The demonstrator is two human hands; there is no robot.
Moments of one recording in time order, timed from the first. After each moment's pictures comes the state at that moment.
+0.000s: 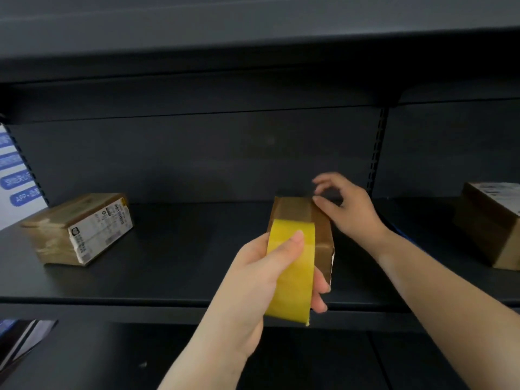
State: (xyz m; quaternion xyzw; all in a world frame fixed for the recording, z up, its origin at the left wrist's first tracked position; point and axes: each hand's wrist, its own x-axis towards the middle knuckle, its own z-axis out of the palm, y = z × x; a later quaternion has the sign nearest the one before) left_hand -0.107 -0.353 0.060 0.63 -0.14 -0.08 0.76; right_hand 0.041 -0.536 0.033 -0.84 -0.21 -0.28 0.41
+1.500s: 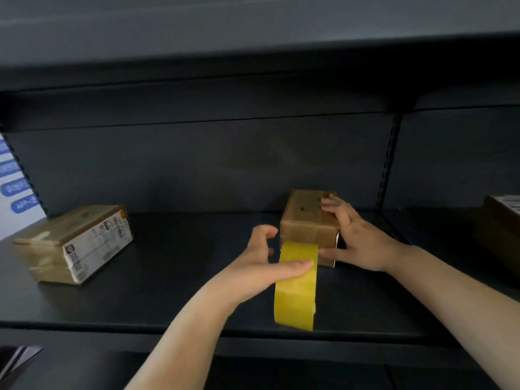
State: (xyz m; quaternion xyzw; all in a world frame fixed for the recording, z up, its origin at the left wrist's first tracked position) left_hand -0.022 -0.330 0.049 0.83 -0.11 -0.14 0.53; right_hand 0.073 -0.561 0.006 -0.93 -0.30 -0.11 0.19
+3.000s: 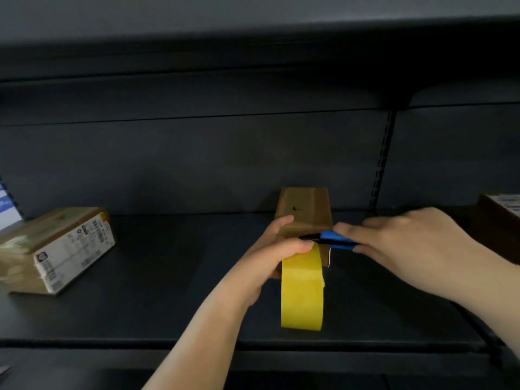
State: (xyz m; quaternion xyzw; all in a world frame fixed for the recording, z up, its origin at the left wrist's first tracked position) left_hand 0.022 -0.356 0.026 0.73 -0.12 -0.15 0.65; right_hand -0.023 -0.560 0.081 -0.93 -0.26 -0.18 -0.19
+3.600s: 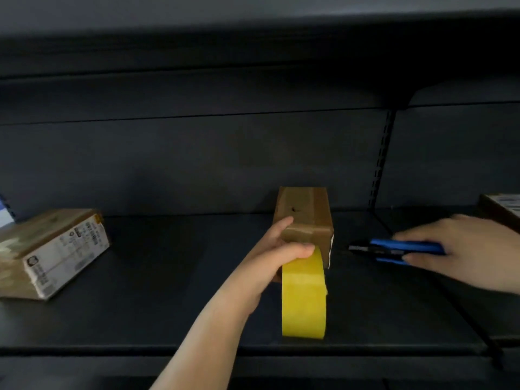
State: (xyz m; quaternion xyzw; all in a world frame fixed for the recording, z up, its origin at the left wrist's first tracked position) left_hand 0.019 -0.357 0.025 0.72 -0.12 -0.14 0.66; right_hand -0.010 -0.627 0.073 -0.99 -0.11 -0.04 0.02
